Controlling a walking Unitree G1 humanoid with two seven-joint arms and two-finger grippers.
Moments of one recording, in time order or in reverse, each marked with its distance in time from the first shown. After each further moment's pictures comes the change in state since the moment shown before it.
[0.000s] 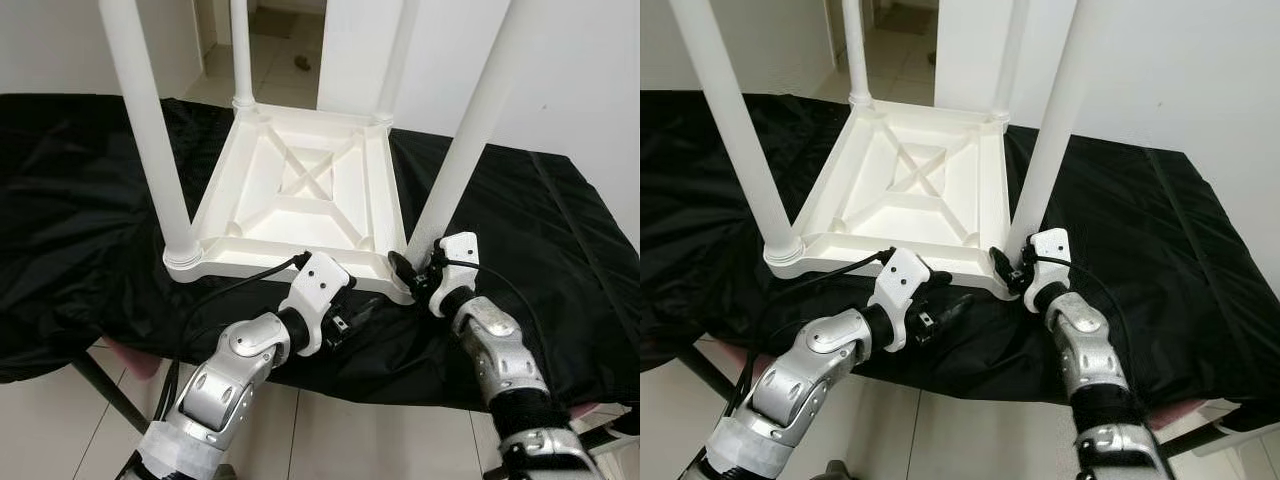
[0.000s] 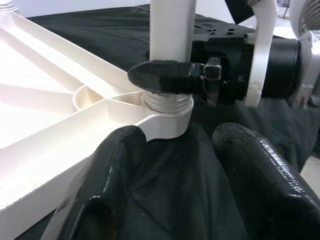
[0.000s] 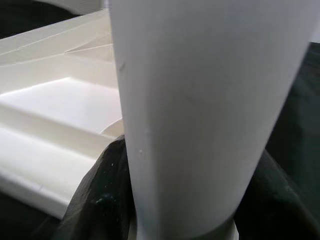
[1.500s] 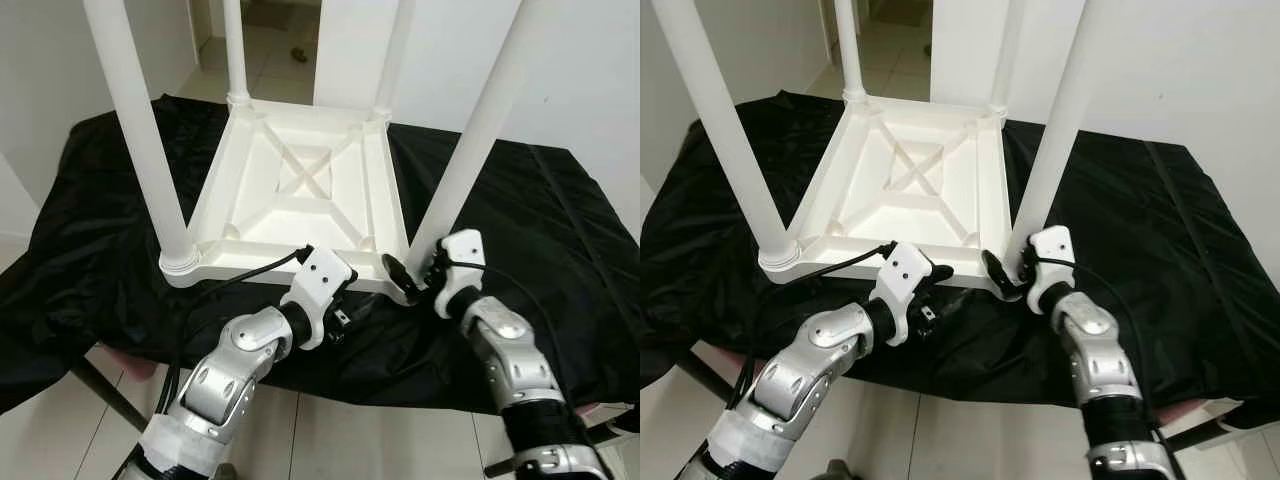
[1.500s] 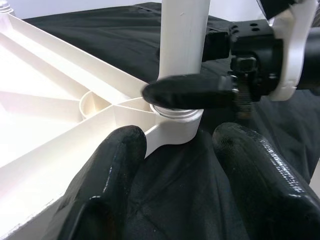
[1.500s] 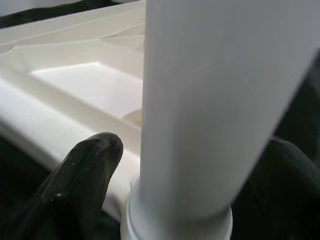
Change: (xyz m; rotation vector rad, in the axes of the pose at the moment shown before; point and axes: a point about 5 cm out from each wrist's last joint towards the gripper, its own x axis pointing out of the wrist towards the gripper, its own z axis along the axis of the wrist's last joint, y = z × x) left arm 0.004 0.002 0.006 0.020 -0.008 -0.008; right arm -0.017 -0.017 0.010 -0.101 0.011 0.263
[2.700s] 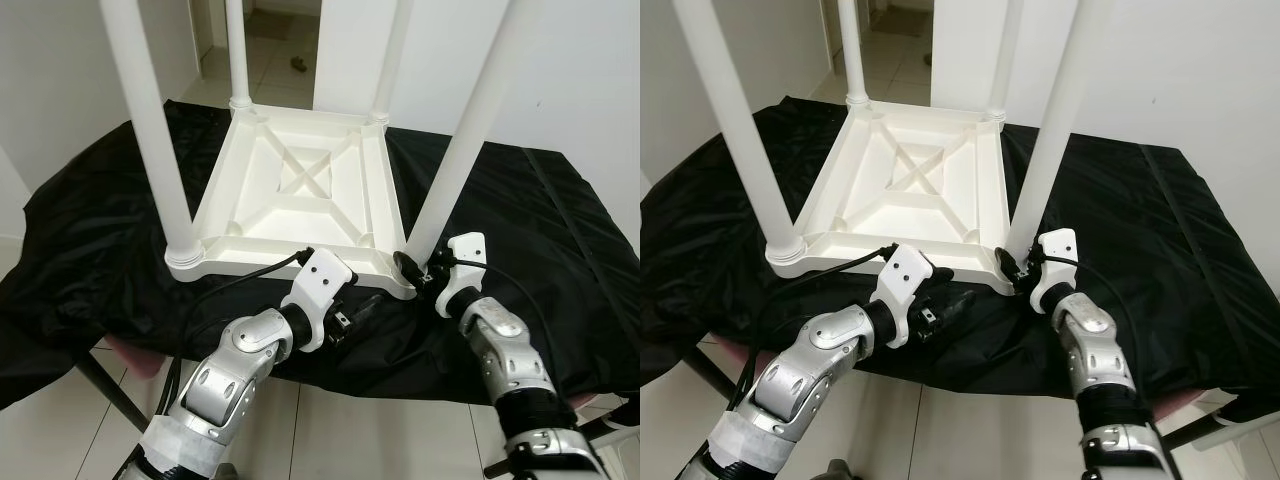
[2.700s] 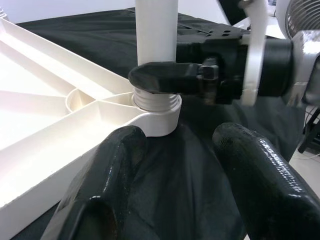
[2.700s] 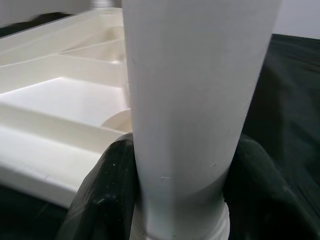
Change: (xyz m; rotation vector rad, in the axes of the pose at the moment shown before) left arm 0.000 -0.003 -0.003 -0.010 0.006 -0.007; right arm 0.018 0.006 -0.009 0.119 0.013 -0.318
